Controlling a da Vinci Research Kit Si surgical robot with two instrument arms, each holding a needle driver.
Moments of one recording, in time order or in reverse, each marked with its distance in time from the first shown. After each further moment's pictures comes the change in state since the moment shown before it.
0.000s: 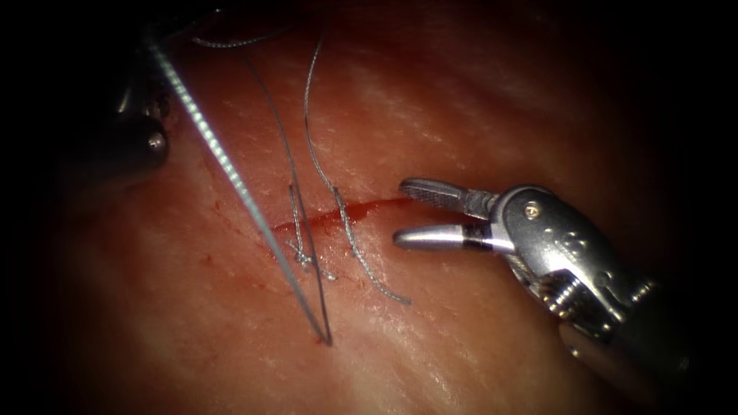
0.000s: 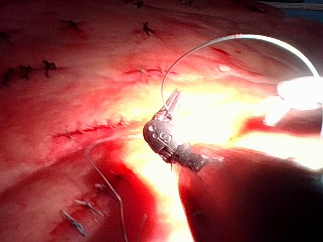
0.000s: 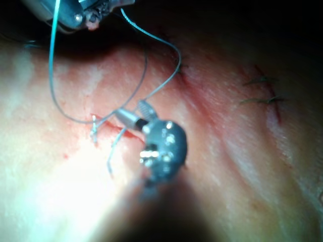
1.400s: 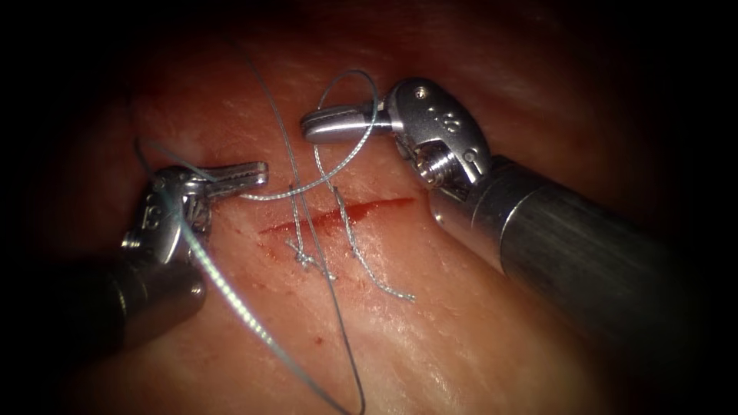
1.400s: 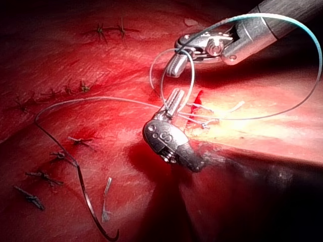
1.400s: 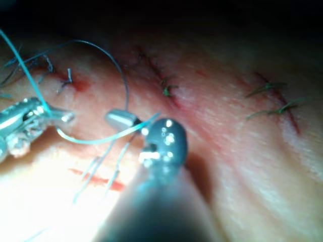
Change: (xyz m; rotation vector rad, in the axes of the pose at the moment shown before) right arm -0.002 0.010 0.008 0.459 0.237 0.034; left arm -0.009 0.006 -0.005 -0.139 -0.096 -0.054
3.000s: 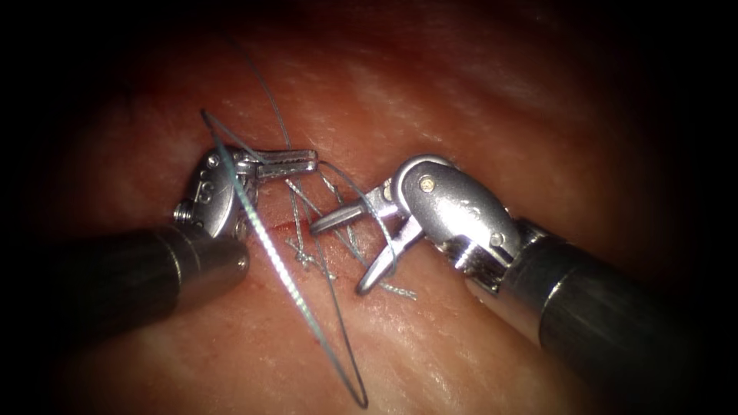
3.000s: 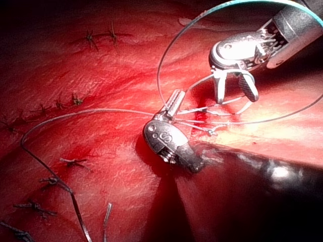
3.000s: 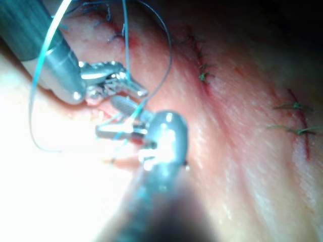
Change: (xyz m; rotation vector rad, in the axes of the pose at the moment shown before) right arm -0.002 -0.009 0.003 0.503 -0.448 -0.257; left arm -0.004 -0.003 0.003 -0.163 -0.057 -0.014
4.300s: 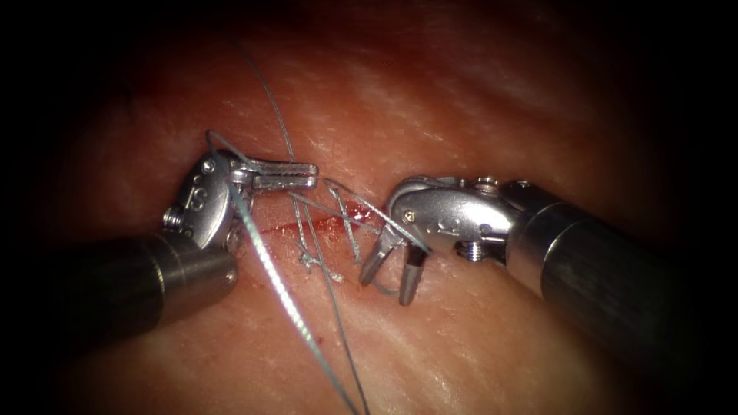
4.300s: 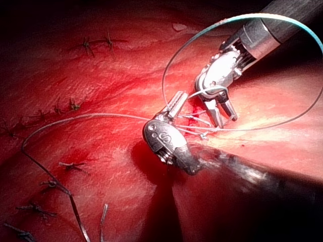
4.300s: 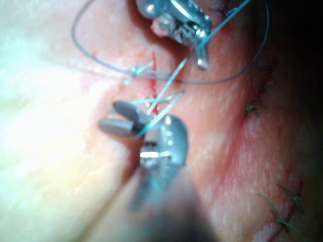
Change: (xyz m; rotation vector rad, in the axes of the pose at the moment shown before) right arm -0.007 0.000 0.001 0.448 -0.558 0.040; left arm 0.002 0.002 0.001 -0.093 -0.035 -0.008
